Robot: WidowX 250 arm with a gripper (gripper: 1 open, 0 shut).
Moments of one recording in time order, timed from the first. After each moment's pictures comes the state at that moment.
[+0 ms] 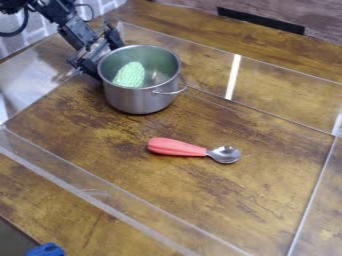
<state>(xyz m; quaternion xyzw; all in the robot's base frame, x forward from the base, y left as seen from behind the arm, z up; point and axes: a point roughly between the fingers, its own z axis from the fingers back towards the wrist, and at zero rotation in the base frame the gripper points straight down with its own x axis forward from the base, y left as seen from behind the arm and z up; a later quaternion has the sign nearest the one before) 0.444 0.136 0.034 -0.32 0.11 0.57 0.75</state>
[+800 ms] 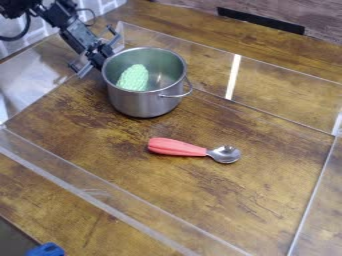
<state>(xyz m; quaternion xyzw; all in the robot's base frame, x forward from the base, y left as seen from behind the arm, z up) 0.442 0.132 0.032 -0.33 0.13 0.55 0.76</state>
